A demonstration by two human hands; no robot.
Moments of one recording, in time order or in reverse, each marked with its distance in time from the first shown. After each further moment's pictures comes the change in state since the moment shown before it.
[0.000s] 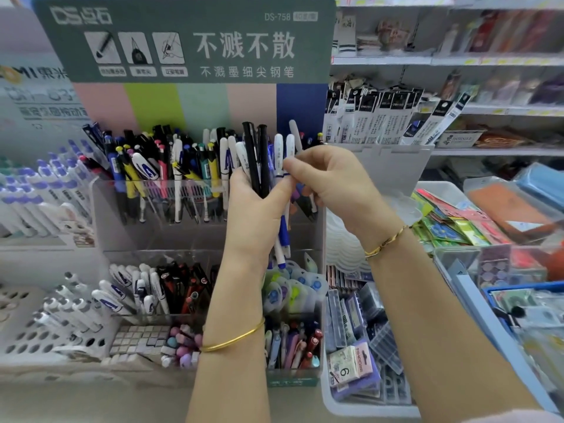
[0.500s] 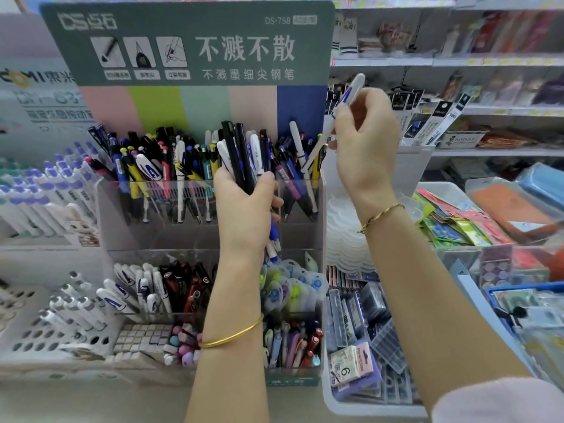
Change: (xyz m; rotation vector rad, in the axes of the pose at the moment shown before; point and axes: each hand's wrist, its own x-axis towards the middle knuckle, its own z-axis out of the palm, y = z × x) left_hand 0.006 -0.002 -0.007 0.060 0.121 0.008; right_hand 0.028 -0.005 -0.012 -0.126 0.600 -0.333
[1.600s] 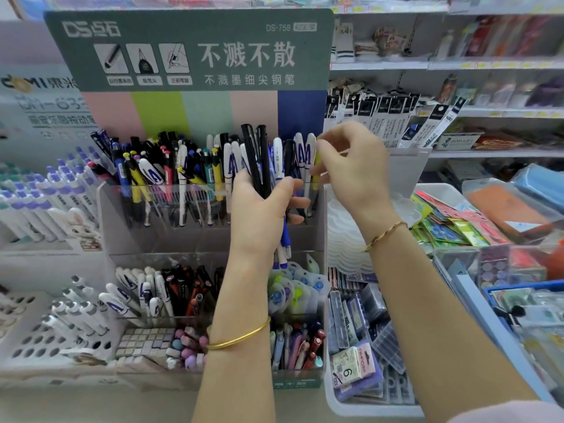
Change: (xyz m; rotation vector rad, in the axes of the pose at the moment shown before) left_hand -0.008 0.009 0.005 -0.031 -0.157 -0.037; right_hand -0.019 0.002 -0.006 -0.031 -0.251 0.125
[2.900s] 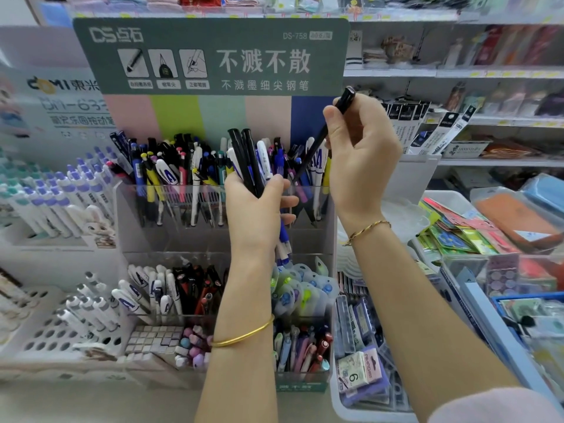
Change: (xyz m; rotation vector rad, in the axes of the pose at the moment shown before) left_hand 0.003 0.004 -0.011 -0.011 0.163 0.009; right_hand 0.004 -0.011 0.025 0.022 0.490 -0.439
